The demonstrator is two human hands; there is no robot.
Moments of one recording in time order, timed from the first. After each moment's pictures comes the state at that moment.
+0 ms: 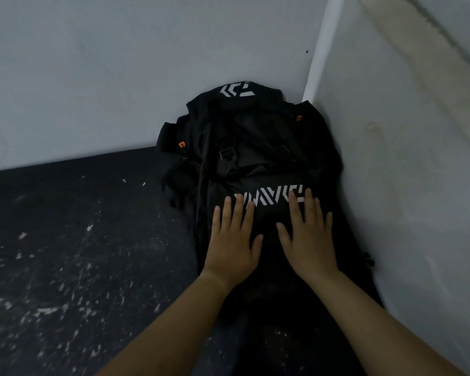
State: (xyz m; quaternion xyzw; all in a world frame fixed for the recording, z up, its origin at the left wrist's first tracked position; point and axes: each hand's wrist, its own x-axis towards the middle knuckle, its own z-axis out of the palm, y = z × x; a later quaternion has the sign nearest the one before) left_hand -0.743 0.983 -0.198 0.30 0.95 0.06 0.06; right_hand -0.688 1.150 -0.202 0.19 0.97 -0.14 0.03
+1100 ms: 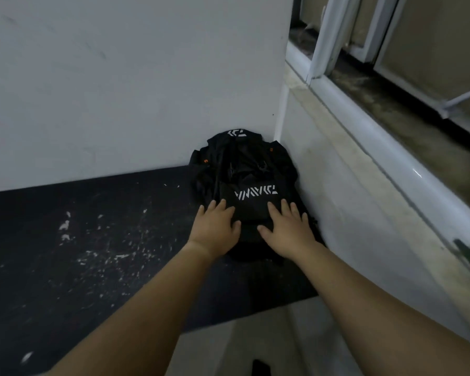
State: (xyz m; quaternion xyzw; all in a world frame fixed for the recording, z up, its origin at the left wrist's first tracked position) left_hand -0.610 0.865 0.006 0.28 0.95 0.12 0.10; right_hand -0.536 1.033 0.007 0.19 0.96 -0.14 0.12
